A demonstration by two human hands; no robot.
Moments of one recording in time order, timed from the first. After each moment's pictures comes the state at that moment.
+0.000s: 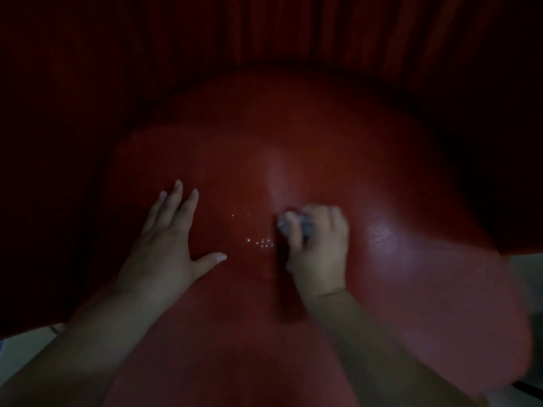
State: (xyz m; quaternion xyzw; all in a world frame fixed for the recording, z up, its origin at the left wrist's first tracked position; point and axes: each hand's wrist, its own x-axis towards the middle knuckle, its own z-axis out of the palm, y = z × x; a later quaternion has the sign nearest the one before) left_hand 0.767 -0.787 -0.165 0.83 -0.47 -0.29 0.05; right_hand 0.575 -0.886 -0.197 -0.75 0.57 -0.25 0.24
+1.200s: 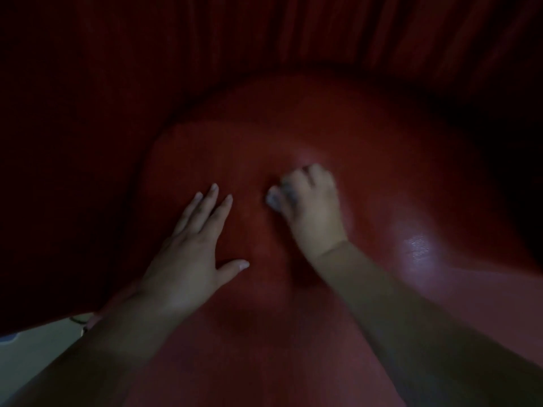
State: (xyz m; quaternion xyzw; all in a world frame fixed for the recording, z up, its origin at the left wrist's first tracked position) left_hand 0.781 -0.769 -0.170 0.80 -0.51 -0.29 0.07; right_hand 0.646 -0.921 -0.203 -0.87 0.41 -0.19 0.21
